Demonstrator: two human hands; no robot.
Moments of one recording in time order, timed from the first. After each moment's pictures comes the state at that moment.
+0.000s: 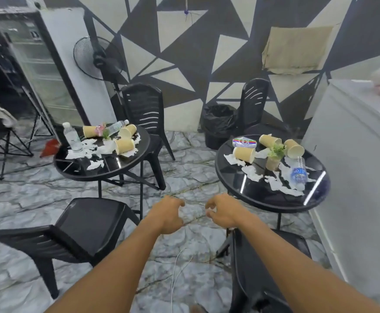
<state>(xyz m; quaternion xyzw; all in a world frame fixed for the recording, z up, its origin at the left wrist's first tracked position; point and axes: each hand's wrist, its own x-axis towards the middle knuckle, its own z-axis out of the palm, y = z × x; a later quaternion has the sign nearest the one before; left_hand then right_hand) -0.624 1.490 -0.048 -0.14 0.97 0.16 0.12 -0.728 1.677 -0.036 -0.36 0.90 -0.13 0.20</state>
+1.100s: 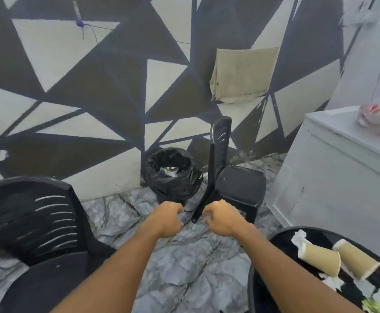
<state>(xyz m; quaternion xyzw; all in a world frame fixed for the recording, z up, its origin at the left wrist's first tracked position) -1.449 1.136 -0.020 0.10 0.97 0.16 0.16 -1.438 1.343 0.002 -0.14 0.97 -0.17 0.15</state>
